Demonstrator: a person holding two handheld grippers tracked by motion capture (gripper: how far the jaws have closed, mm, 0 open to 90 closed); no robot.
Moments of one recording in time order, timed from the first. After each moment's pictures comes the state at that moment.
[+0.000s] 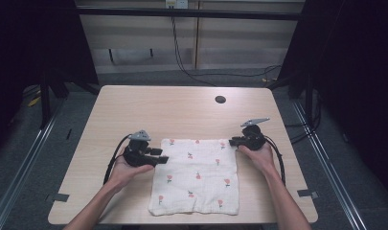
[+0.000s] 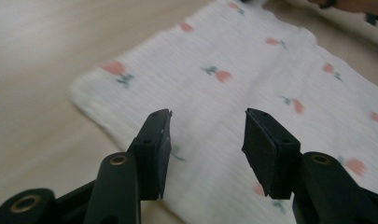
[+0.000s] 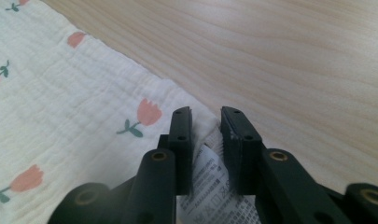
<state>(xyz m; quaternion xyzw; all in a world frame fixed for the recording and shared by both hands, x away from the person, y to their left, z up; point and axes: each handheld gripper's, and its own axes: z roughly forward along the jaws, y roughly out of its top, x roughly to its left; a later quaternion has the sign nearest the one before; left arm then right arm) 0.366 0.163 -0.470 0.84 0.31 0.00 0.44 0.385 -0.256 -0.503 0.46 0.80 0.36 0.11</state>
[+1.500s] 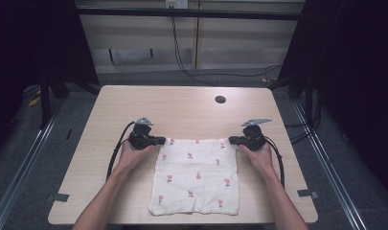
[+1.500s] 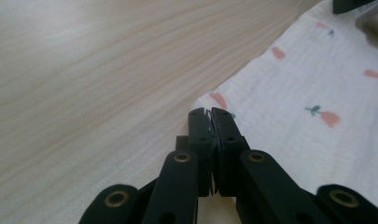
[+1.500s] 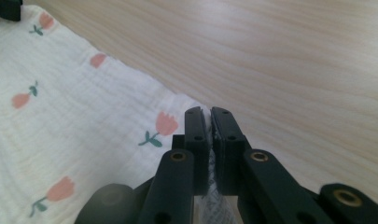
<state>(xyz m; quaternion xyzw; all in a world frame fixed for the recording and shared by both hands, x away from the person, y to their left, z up) 0.420 0.160 -0.495 0.83 0.34 0.02 0.44 0.376 -0.256 -0.491 0.46 0.79 0.39 0.12</state>
